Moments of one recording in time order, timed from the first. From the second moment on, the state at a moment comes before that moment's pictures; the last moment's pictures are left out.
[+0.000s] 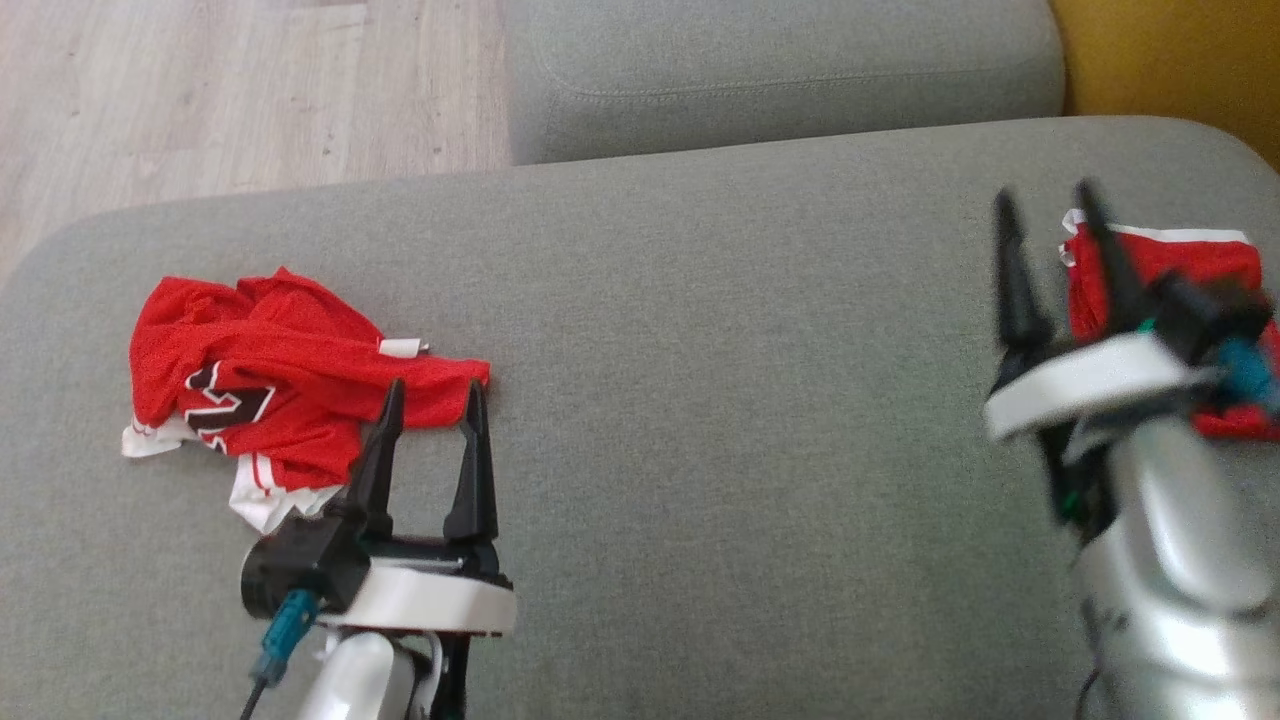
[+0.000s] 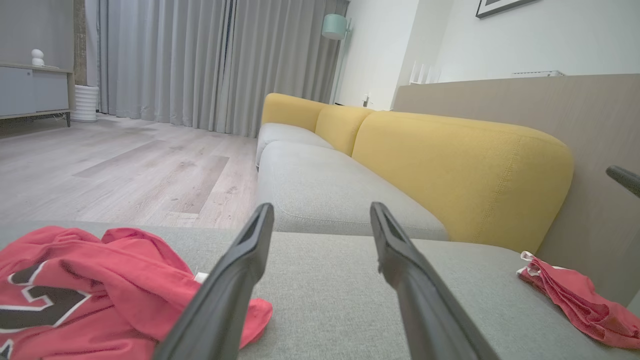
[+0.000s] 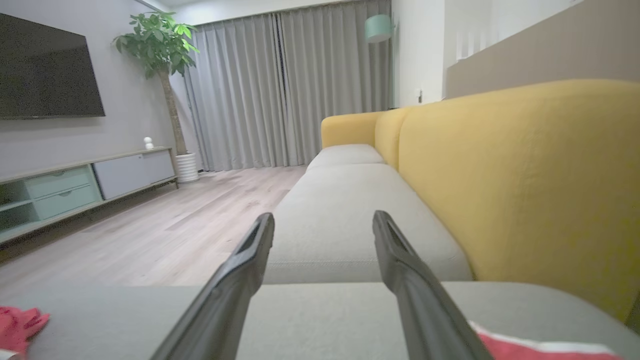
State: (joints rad) left arm -0.13 0.05 -0.29 0.21 -0.33 0.00 -0.26; right arm -0.46 -0.17 0.10 0.50 0.24 0.13 -0.23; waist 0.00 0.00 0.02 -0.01
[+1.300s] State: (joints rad) left arm -0.07 0.05 -0.28 0.24 -0.34 -0.01 -0.26; right arm -0.10 -0.05 0.07 0.35 0.23 0.13 -0.25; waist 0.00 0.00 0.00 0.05
